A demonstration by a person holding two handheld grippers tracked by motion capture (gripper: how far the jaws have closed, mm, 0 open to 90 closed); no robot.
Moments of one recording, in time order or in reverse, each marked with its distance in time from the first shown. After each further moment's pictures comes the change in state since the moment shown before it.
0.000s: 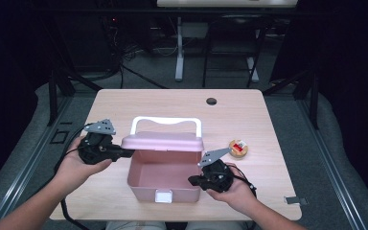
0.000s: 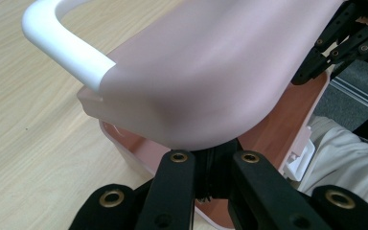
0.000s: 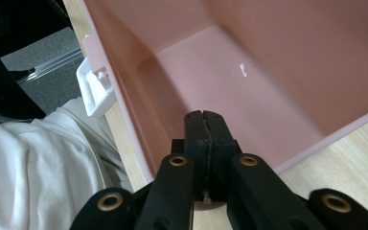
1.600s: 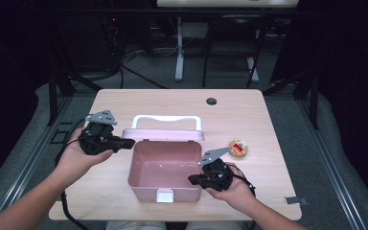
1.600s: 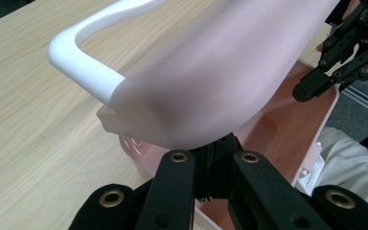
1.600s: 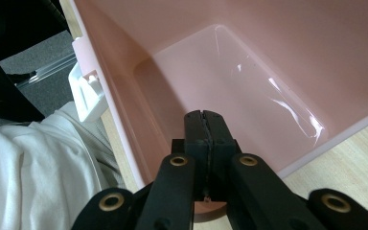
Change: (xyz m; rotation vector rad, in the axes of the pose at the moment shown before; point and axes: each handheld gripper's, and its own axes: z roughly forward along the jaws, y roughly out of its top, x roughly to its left) left arm 0.009 0.018 -0.003 -0.006 0.026 -0.011; right arm -0.006 -0.002 0.005 -0.006 0.004 0.010
